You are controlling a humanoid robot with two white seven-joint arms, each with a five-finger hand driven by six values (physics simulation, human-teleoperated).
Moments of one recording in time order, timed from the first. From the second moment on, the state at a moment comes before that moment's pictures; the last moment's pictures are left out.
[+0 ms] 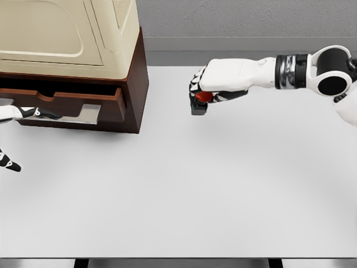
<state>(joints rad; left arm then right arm) -0.91 1.48 -1.12 -1.75 0.65 -0.31 -0.61 -1.02 -0.63 0.90 -1.42 0.23 -0.61 0.61</state>
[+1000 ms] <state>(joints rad) -0.83 1.59 -1.12 -1.77 0.82 -0.31 -0.61 -1.19 -0.49 1.02 -1.45 0.17 -0.61 0.61</state>
